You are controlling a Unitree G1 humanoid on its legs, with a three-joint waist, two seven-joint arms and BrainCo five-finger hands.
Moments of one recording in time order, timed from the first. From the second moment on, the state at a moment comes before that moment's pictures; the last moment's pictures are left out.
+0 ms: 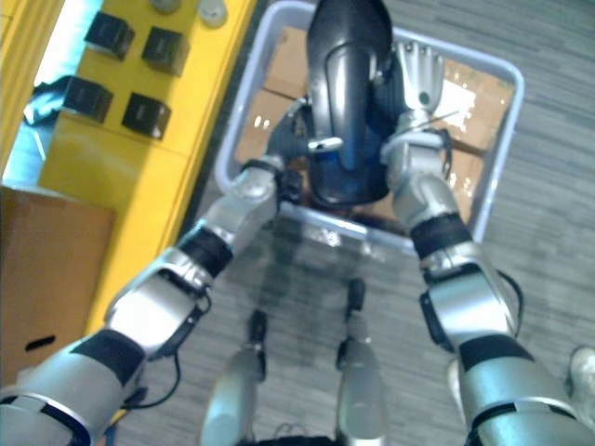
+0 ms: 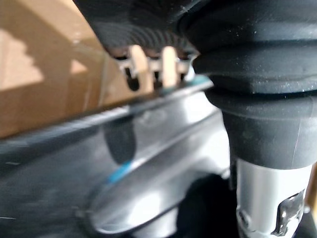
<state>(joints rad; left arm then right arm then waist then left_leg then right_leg) -1.20 0.12 -0.53 0.92 -0.63 -0.08 0.20 -1.14 -0.40 0.35 0.77 -0.75 0.11 -0.50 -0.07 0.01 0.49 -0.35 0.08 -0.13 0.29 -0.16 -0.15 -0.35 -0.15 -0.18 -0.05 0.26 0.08</state>
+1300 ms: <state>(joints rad) -0.91 0.15 -0.38 0.76 -1.13 -0.18 0.22 -0.89 -0.33 0.53 0.45 -0.77 0.02 -0.61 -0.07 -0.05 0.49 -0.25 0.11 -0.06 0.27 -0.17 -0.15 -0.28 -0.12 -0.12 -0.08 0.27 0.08</state>
